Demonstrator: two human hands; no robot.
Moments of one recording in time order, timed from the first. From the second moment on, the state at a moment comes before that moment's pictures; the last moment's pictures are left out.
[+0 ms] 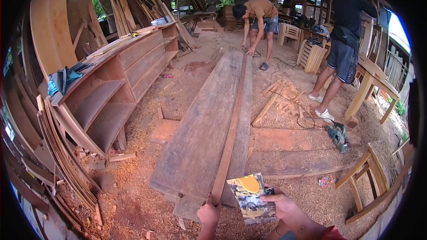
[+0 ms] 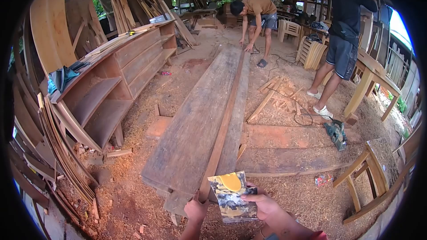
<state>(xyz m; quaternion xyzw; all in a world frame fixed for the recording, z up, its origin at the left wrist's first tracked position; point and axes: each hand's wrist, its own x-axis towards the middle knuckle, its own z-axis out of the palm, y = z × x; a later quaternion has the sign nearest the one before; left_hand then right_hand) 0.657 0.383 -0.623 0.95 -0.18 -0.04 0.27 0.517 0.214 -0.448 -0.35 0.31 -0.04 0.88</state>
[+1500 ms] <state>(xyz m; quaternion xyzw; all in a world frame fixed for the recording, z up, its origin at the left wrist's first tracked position) 0.657 0.384 -0.624 0.94 -0.19 -0.04 0.27 0.516 0.214 -0.448 -0.35 0.27 -0.05 0.89</state>
